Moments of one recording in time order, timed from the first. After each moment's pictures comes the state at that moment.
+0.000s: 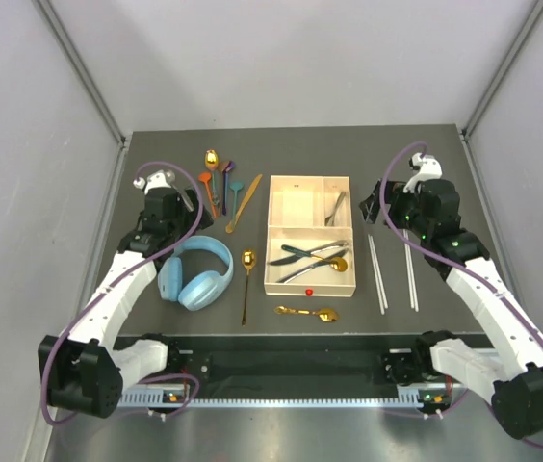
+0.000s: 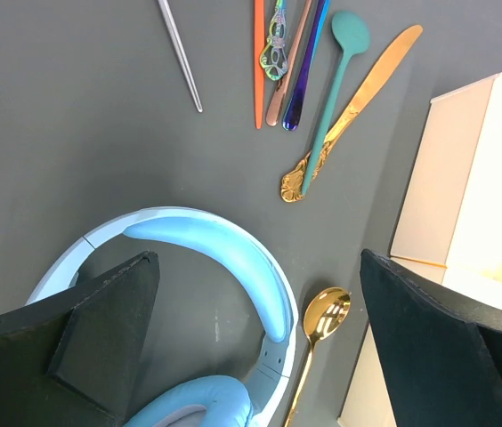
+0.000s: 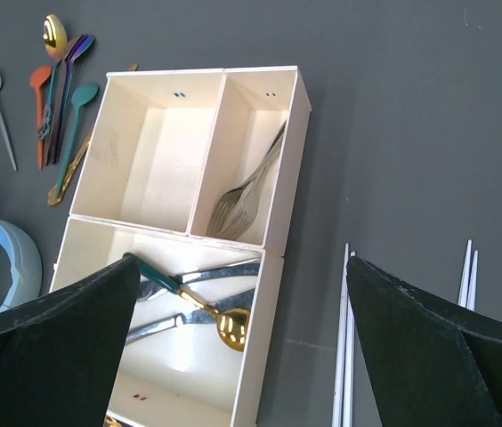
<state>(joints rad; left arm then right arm) -0.19 1.10 0.84 -0.37 -0.15 -0.57 0.27 0.98 0.86 -0.28 -0.06 0.34</state>
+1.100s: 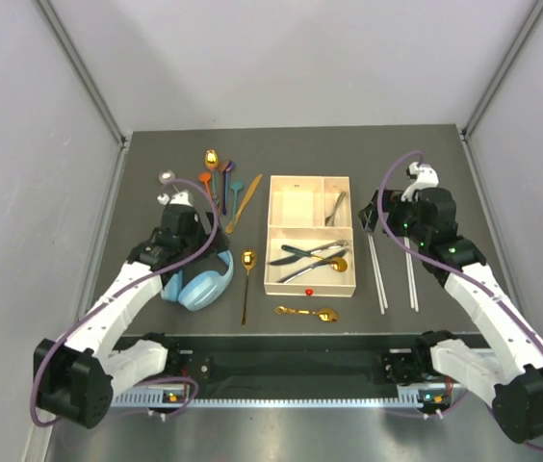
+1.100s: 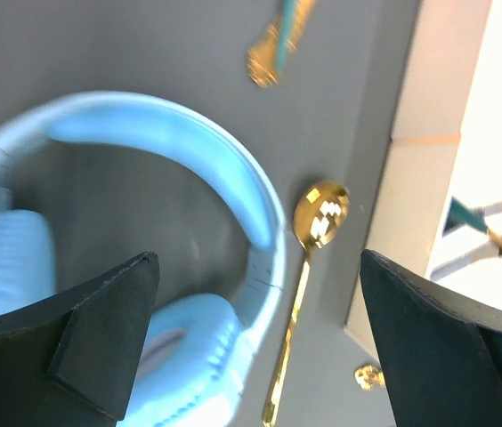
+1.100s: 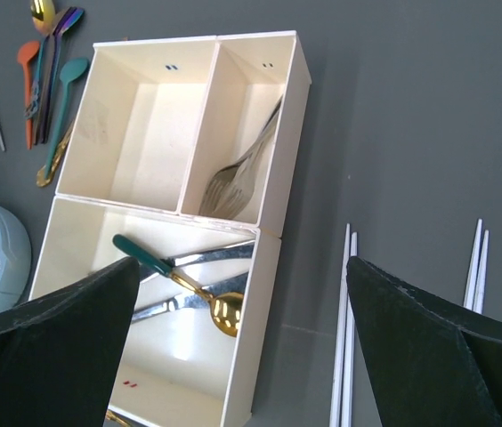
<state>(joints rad) -0.30 1.04 0.75 -0.46 -0.08 -0.58 0.27 0.96 0.78 -0.26 -0.07 0.34</state>
